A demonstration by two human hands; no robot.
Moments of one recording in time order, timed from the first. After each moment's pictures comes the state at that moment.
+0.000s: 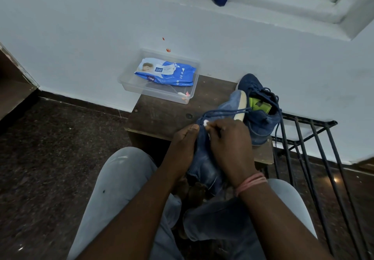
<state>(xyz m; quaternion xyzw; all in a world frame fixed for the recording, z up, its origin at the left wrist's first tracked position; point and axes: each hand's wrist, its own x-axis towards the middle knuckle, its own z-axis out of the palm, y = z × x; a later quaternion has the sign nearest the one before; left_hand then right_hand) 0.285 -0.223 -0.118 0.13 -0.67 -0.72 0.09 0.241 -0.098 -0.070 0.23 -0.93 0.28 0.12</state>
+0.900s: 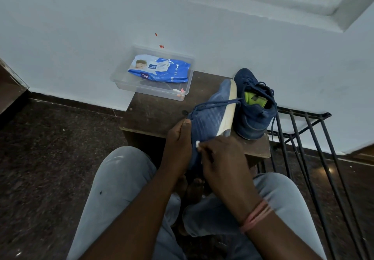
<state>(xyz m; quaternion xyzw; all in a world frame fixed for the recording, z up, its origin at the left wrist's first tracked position) 0.287 -0.214 -0.112 0.19 -0.67 -0.70 0.13 0.298 -0.089 -0.072 0.27 -0.93 0.25 0.09</state>
